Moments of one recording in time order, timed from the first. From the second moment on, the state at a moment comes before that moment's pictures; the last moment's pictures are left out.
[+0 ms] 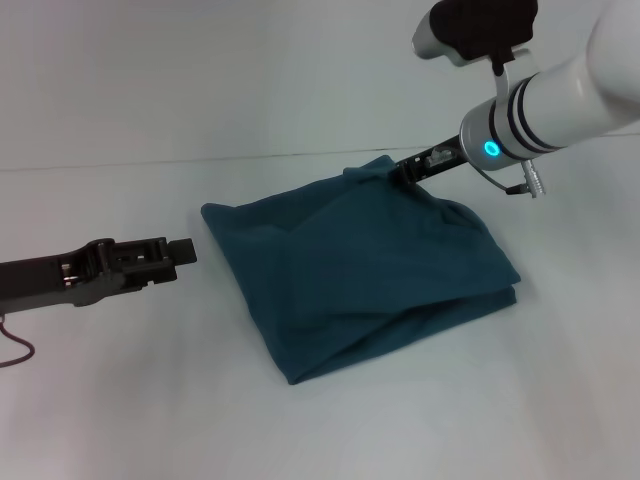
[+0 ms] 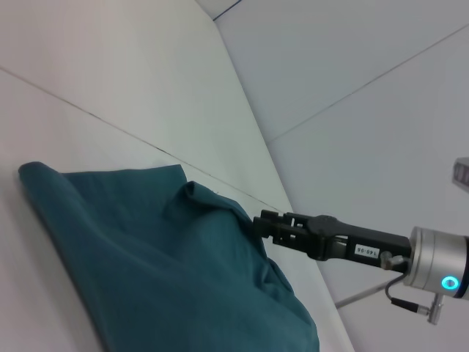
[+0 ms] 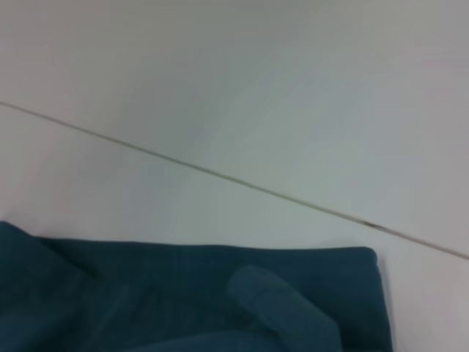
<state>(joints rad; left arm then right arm) -0.54 -2.07 0.61 0.85 2.05 1.61 -2.38 1.05 2.05 -1.11 -0.53 -2.70 -0.75 2.69</state>
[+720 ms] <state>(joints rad) -0.54 -2.07 0.61 0.85 2.04 1.60 -2.38 1.10 2.07 -1.12 -0.43 -2.79 -0.68 2.71</state>
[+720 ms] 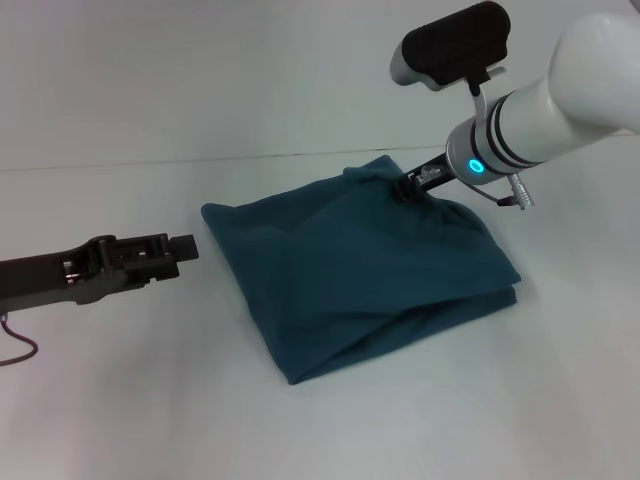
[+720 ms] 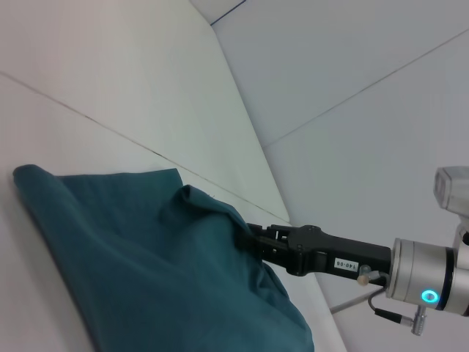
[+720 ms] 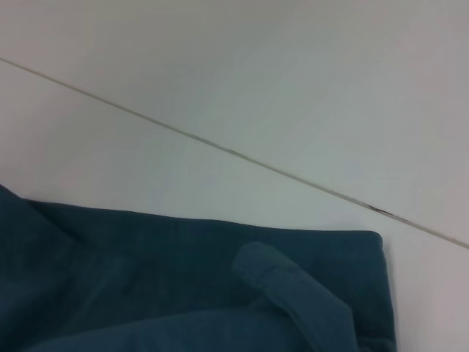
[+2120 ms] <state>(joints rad) -0.54 -2.08 0.61 0.83 2.03 1.60 -2.37 1.06 2.05 -1.12 -0.54 -2.93 -0.71 2.87</state>
